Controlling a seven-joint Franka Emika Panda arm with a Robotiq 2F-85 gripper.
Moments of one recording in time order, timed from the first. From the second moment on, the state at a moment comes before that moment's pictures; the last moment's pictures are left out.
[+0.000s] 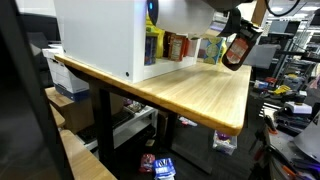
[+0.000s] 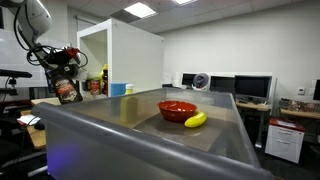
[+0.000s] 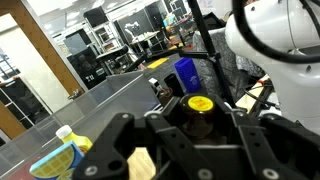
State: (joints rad) arm 0.31 0.29 0.33 -1.91 -0.60 0.70 0.08
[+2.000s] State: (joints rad) arm 0.33 0.32 0.38 -1.85 -0.58 0.73 -0.11
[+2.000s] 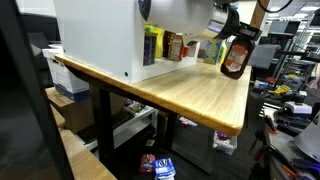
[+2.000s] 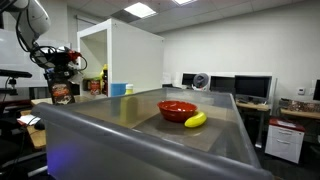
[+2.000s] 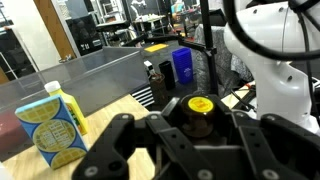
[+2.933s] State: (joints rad) arm 0.34 0.36 0.39 -1.78 -0.58 0.72 -0.16
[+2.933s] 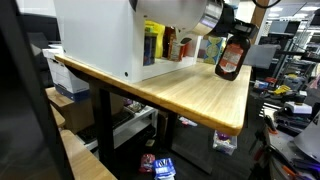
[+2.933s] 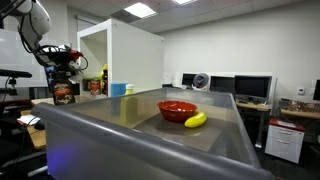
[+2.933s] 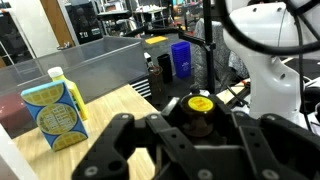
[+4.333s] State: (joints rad) arm 0.35 0.38 0.40 -1.80 -0.64 0.70 -0.23
